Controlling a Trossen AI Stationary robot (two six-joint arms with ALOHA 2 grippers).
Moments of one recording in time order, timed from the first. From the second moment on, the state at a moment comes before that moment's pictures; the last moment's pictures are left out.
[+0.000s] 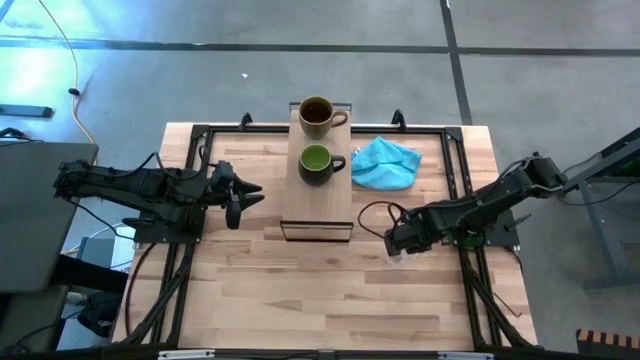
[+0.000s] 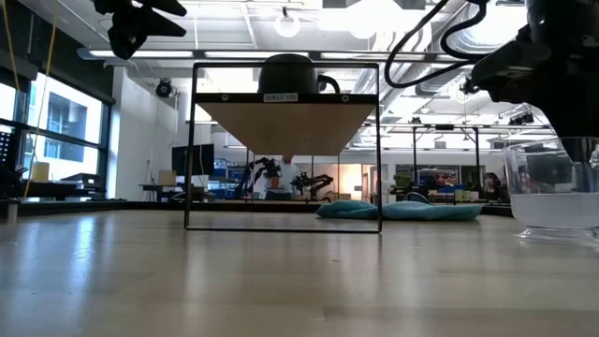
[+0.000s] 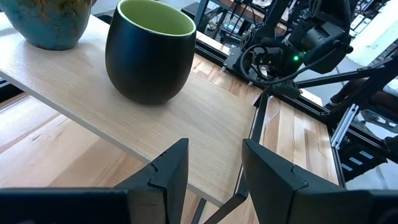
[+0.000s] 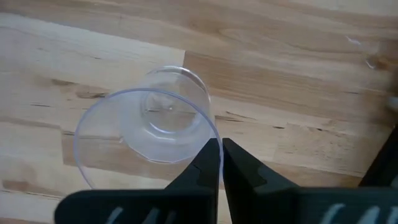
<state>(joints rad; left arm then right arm) -0.05 0.70 0.70 -0.40 -0.35 -0.53 0.35 1.39 0.92 -1.05 -0.06 1.71</state>
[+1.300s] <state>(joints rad) -0.05 0.70 0.70 -0.42 -0.37 -0.52 0.16 1.38 1.46 -1.50 -0.03 1.44</state>
